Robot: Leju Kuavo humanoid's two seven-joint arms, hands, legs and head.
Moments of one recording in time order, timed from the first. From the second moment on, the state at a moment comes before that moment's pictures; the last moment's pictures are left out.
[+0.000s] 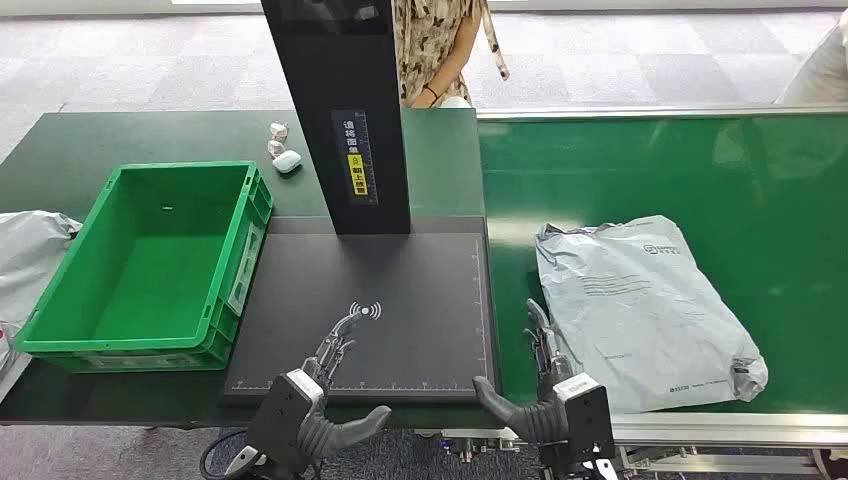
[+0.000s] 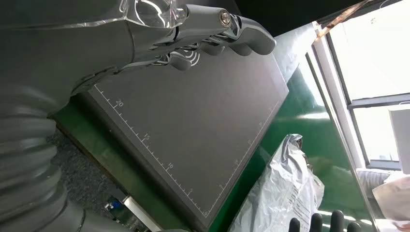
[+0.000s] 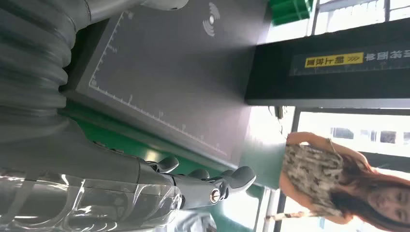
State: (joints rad) left arm 0.17 -0.06 -0.44 -1.72 -0.16 0.03 -0.16; right arm 0.18 0.08 0.31 -1.64 0.06 -0.24 -0.30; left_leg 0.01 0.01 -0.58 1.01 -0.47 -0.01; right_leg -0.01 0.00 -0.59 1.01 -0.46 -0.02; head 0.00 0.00
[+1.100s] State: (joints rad) left arm 0.17 -0.06 -0.39 -1.72 -0.14 -0.06 -0.21; right arm -0.28 -0.43 -0.10 -1.23 0.44 0.18 -0.26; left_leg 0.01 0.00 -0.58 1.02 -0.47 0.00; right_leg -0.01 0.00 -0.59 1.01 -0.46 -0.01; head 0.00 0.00
